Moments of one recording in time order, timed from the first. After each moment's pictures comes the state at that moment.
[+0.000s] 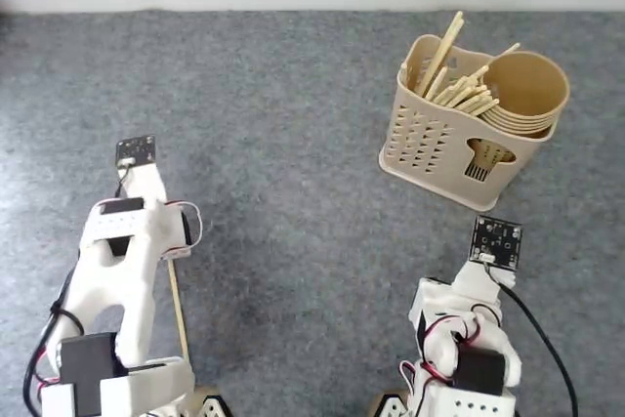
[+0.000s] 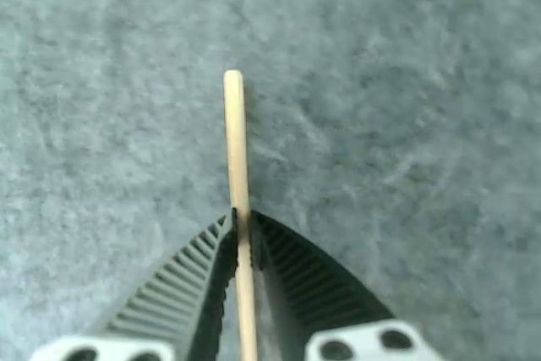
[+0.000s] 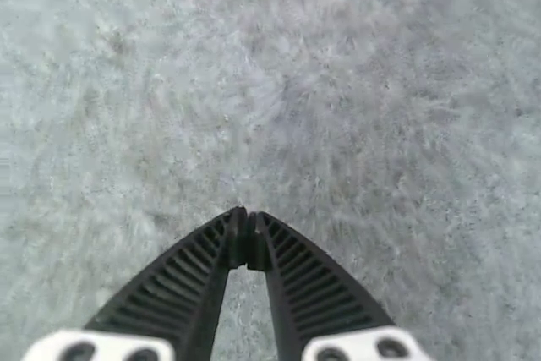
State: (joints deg) left arm -12.1 -8.5 48.4 55.9 12.9; right arm 6.5 -103.3 90.5 76.7 -7.3
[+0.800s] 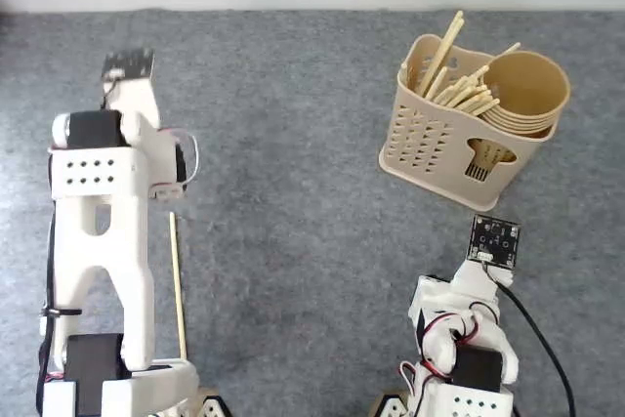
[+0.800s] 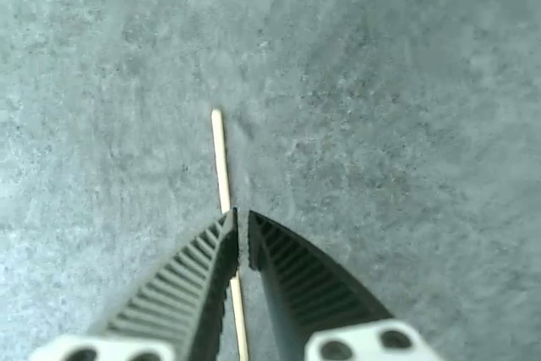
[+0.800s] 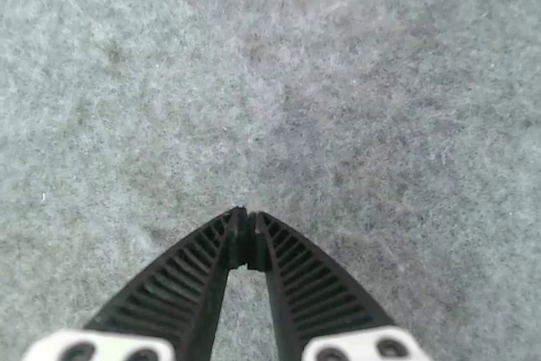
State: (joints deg) left arm -6.3 -8.4 2.0 98.1 12.9; right arm 6.5 -103.4 92.0 74.1 -7.3
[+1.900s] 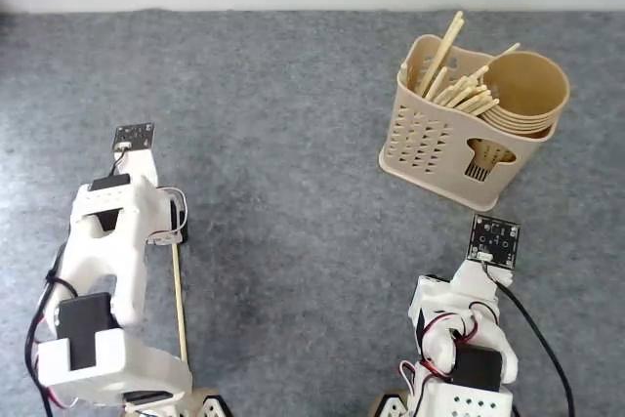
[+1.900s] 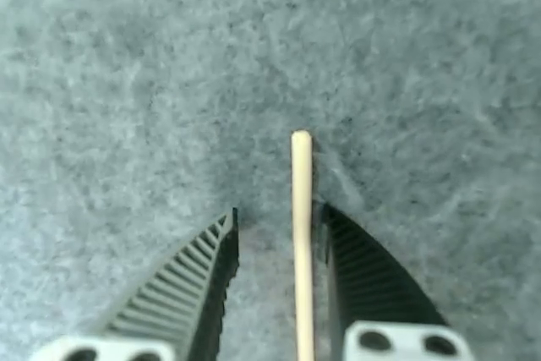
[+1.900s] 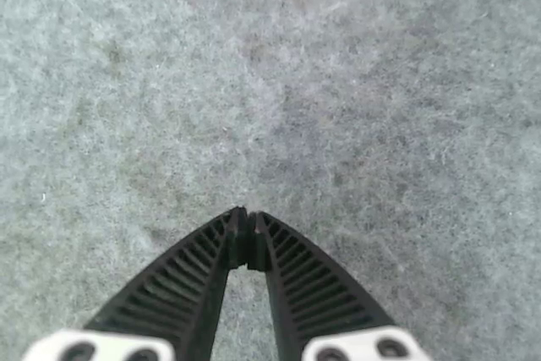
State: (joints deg) left arm -16.2 4.4 37.5 57.2 4.0; right arm 6.5 -103.4 92.0 74.1 -7.3
